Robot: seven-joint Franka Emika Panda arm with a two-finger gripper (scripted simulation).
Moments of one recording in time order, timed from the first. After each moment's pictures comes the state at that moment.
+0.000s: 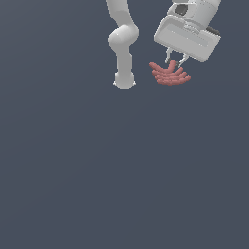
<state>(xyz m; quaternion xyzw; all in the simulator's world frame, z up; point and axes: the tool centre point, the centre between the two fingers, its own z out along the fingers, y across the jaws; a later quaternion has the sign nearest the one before) -0.158 0.177 0.386 0.97 -0.07 0.17 0.16</state>
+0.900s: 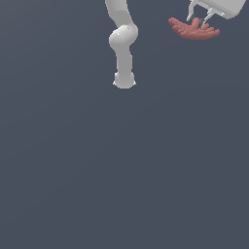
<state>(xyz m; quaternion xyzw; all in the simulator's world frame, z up) -0.197 0.223 0.499 0.97 -0.07 0.17 0.16</state>
